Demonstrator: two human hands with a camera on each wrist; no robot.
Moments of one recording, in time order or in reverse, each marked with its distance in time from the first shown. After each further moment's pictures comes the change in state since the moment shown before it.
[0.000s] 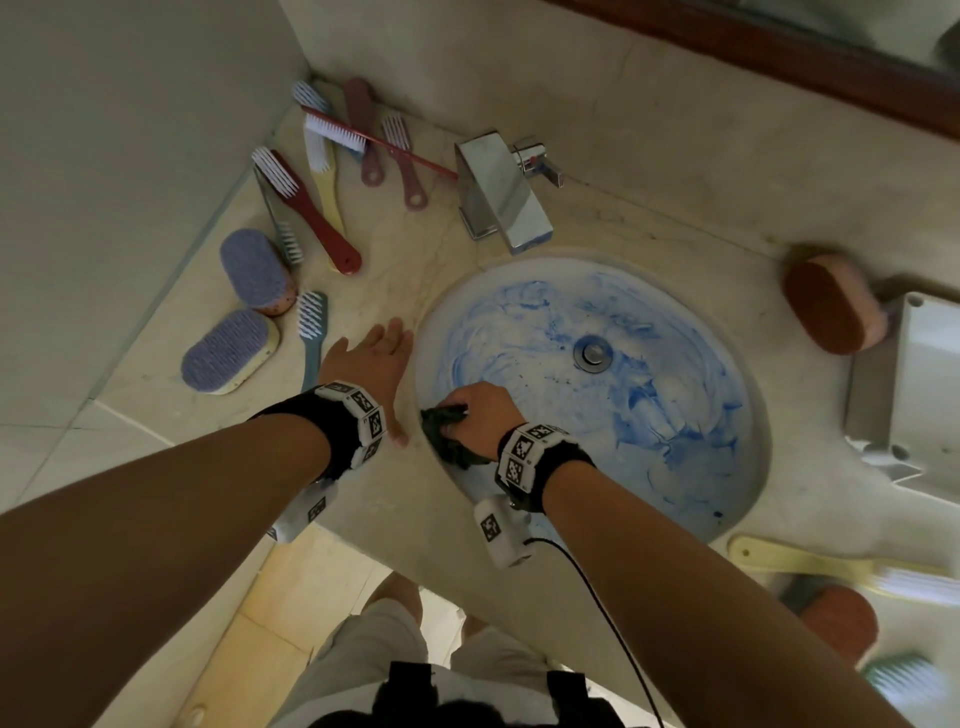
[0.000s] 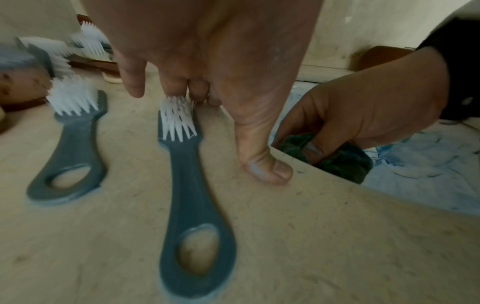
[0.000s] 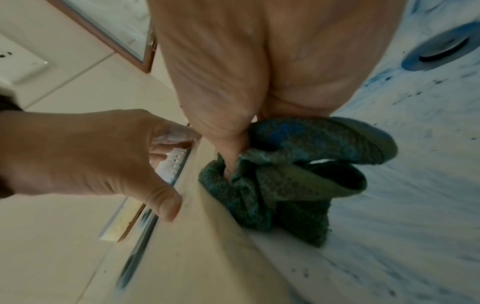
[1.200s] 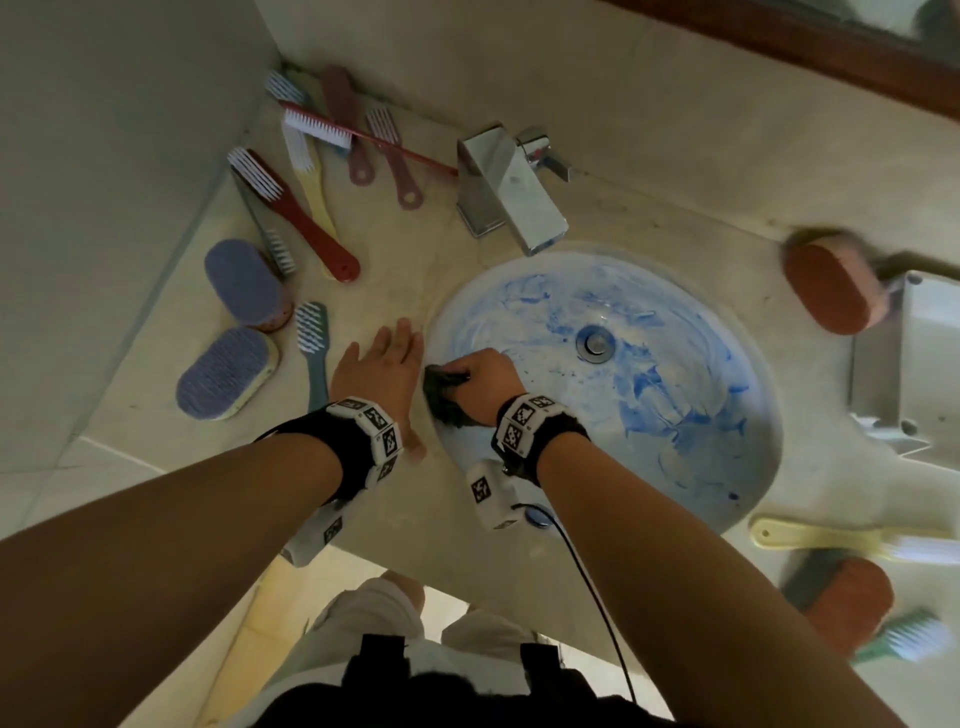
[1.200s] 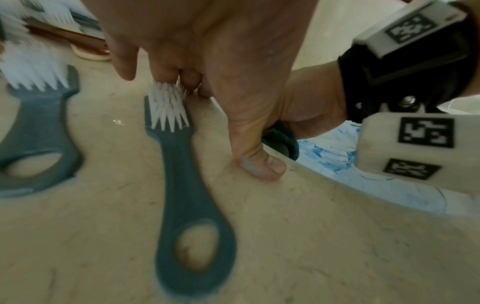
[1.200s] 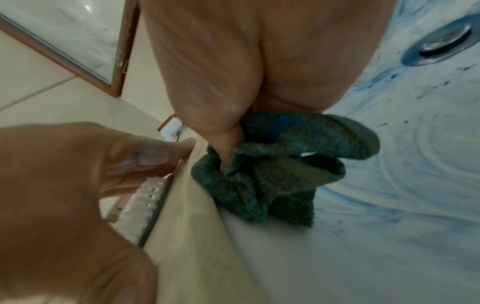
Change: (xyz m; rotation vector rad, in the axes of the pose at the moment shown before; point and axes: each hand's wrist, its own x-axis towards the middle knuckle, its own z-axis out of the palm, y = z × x) left_hand 0.001 -0.005 -0.001 0.005 0.041 0.086; right_hand 0.034 -0.030 -0.009 0.141 0.164 0.135
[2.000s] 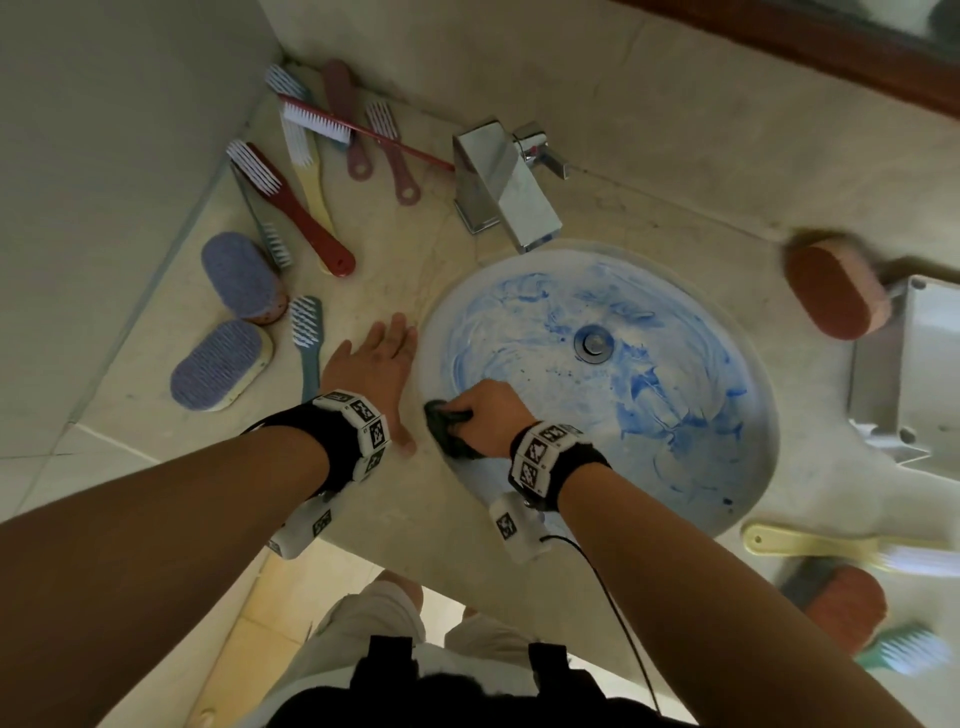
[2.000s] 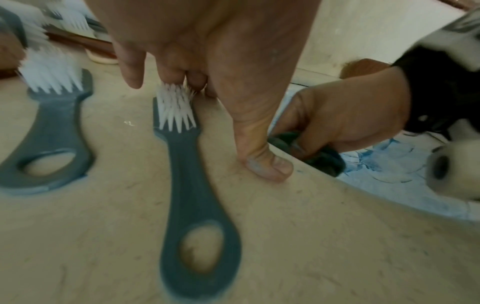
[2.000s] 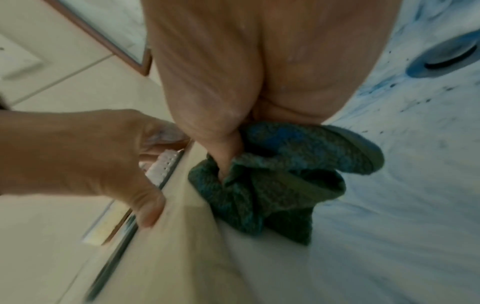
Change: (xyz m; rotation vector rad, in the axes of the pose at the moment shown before) left_hand 0.004 -0.004 0.004 -0.062 -0.016 0.012; right_hand -0.018 0.033 0.004 -0.225 -0.194 -0.092
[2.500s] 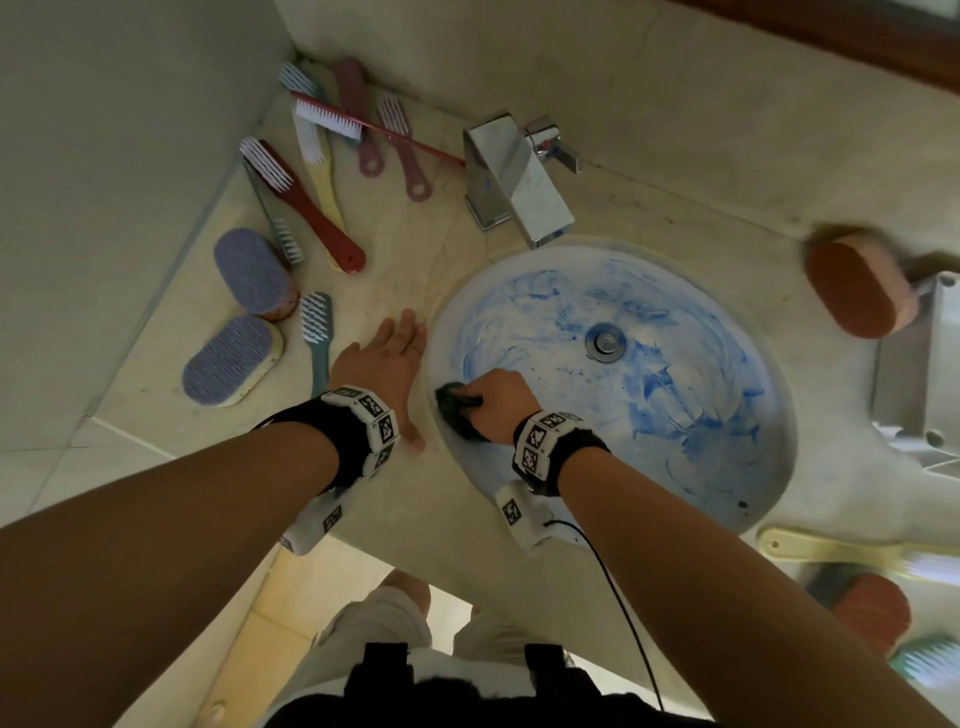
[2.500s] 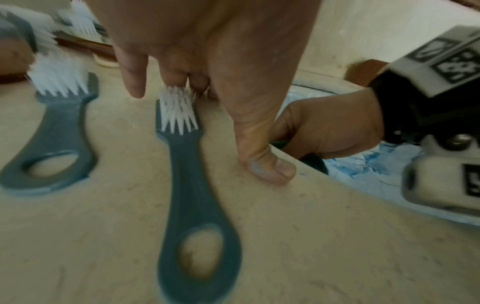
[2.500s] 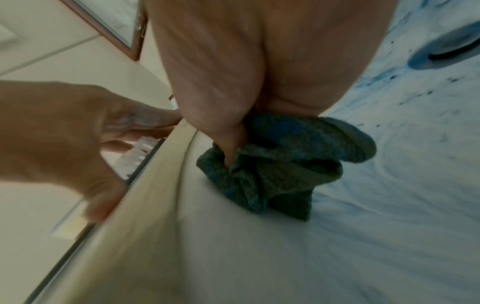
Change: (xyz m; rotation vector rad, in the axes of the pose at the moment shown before) left_hand 0.002 -0.001 0.000 0.004 -0.013 -0.003; right_hand 0.008 -0.001 -0.008 -0.074 0.019 -0.009
